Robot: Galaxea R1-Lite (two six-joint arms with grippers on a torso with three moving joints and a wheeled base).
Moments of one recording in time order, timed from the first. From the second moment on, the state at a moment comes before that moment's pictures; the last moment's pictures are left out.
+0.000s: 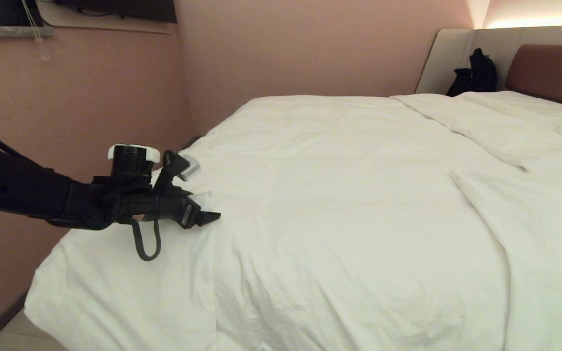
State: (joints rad) left arm -0.12 2.01 -1.18 -0.28 -0.36 0.43; right arm 0.01 0.00 -0.01 0.02 0.01 -0.02
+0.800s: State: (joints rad) left arm -0.12 2.02 -1.18 -0.28 -0.34 0.43; right arm 0.01 0.00 -0.01 0.02 0.01 -0.02
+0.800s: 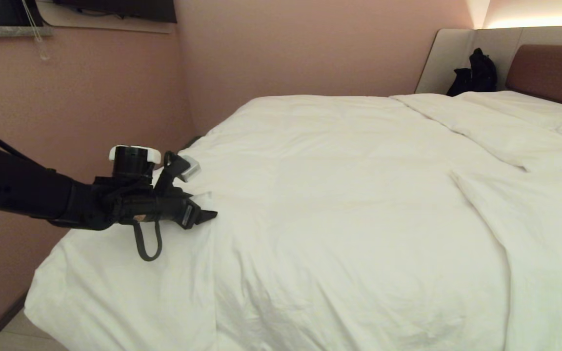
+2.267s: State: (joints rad) left arm -0.08 1.78 -0.94 -0.30 -0.28 0.43; right arm 0.01 0.00 -0.01 0.02 0.01 -0.02
